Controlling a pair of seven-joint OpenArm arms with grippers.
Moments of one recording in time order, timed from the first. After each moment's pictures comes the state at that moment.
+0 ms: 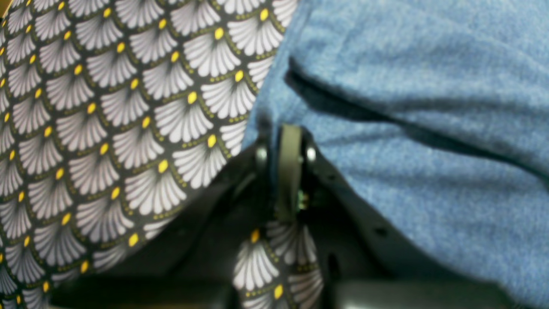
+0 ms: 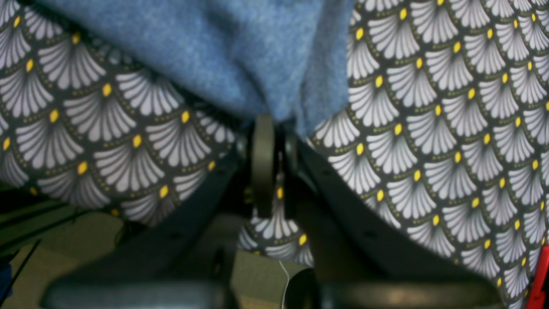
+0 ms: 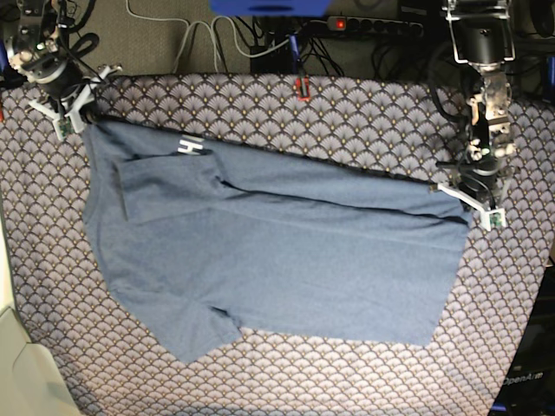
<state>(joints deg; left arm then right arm) -0.1 -16.8 -11.6 69.0 -13.3 -0.6 22.7 -31.1 17.5 22.7 96.4 6.6 32.0 -24.5</state>
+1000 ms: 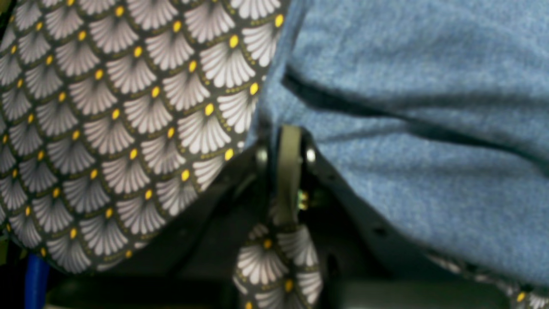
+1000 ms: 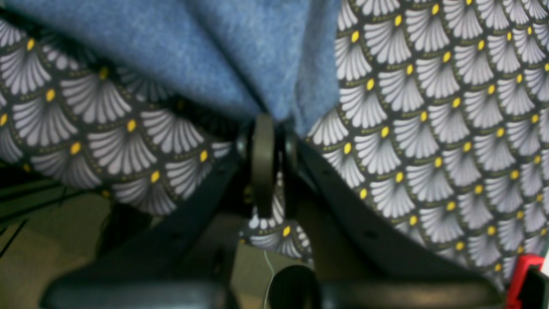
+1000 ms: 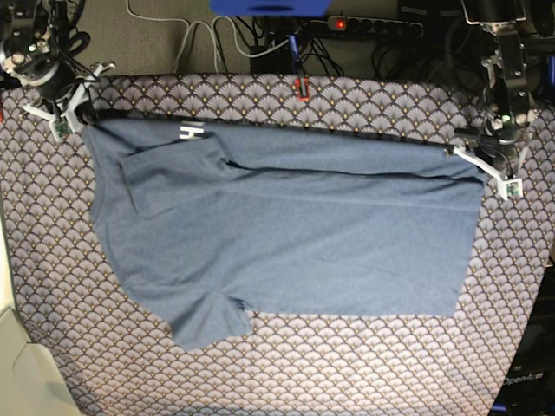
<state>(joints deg) 11.2 -18.0 -17.9 87.0 -13.9 -0.8 39.3 -31.8 20.4 22.7 97.8 6.6 34.4 -24.5</state>
